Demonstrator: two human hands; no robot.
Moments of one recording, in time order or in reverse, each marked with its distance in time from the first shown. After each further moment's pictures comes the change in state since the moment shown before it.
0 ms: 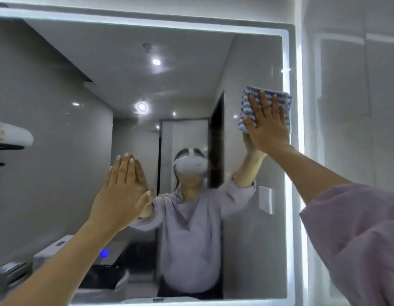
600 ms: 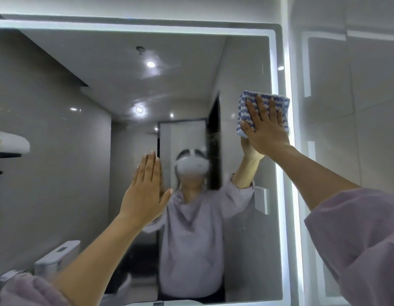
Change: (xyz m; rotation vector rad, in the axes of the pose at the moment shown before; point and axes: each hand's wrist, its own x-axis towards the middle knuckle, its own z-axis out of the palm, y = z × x) left_hand 0.033 0.053 0.023 0.046 -0.044 0.090; right_hand -0.006 0.023 -0.006 0.049 -0.085 -0.017
